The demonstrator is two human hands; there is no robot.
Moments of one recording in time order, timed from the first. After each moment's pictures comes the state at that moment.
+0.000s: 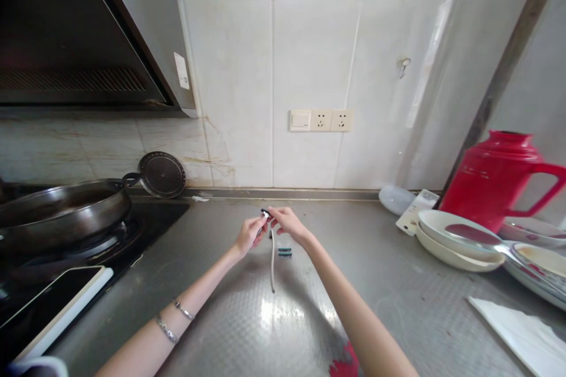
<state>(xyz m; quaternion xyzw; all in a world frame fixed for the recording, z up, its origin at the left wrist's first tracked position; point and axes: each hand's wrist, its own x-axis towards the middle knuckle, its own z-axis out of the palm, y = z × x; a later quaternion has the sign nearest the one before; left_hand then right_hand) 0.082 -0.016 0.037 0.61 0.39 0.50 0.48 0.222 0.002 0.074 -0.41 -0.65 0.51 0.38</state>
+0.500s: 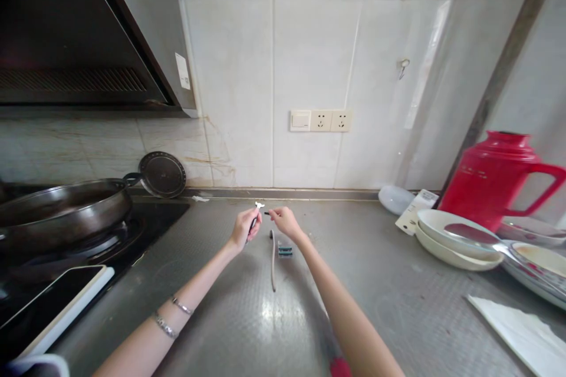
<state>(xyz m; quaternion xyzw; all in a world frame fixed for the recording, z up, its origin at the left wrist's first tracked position) 0.073 -0.015 0.052 0.58 0.36 0.55 0.49 0.215 0.041 0.039 -0.50 -0.76 0.22 0.35</state>
